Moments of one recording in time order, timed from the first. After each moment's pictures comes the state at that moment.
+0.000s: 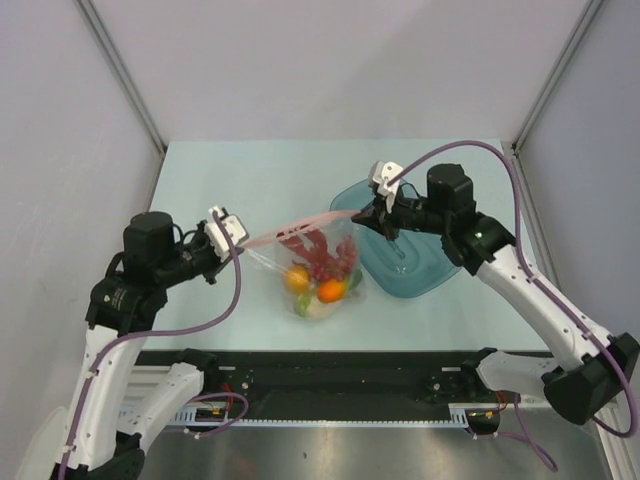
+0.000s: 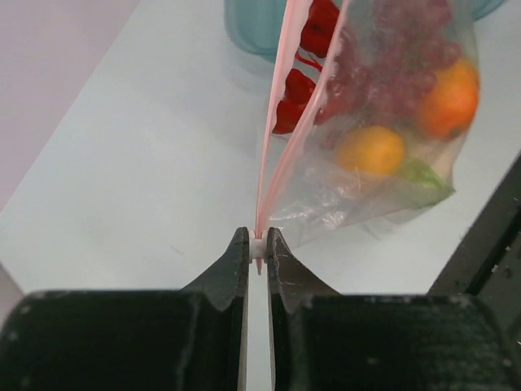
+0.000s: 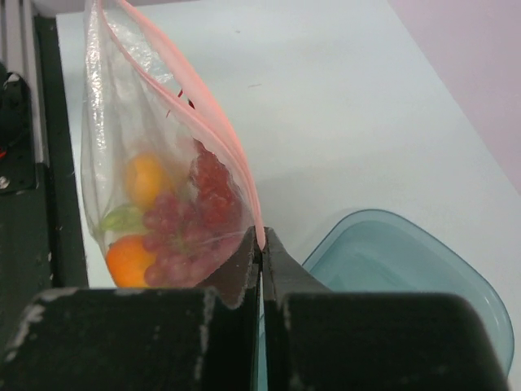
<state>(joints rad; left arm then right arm) -0.28 0.76 1.17 -0.94 0.49 0.62 0.56 1.15 1.20 -0.35 -0.62 -0.36</state>
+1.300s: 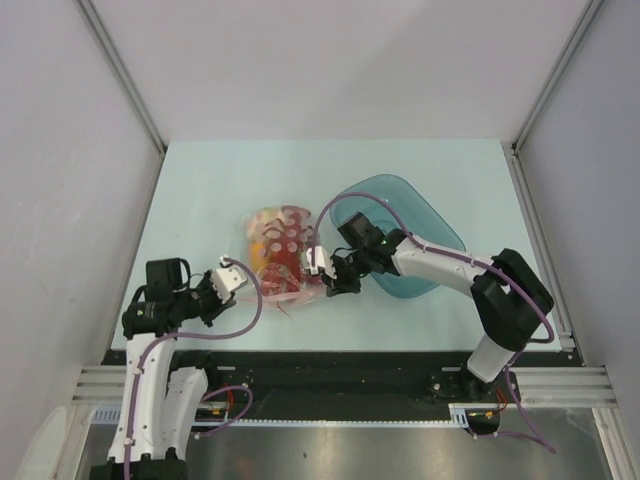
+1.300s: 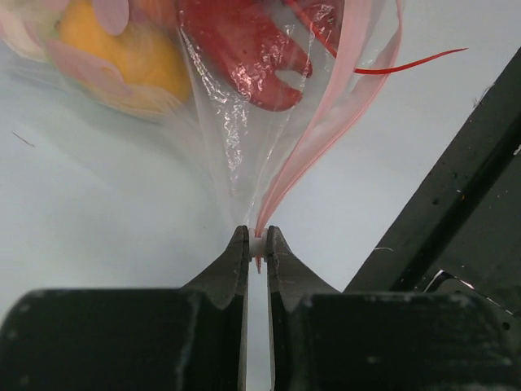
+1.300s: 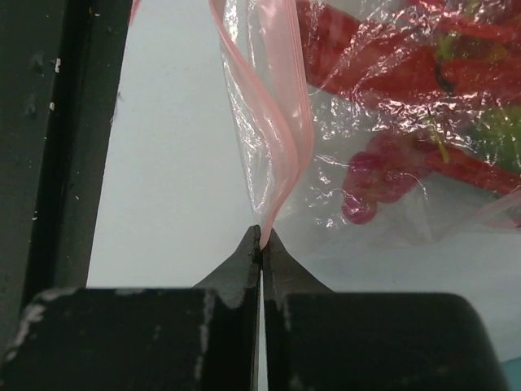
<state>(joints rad) 0.11 0.64 0.64 -1.01 0.65 0.93 0.79 1.69 1.11 -0.43 -0.66 -0.78</state>
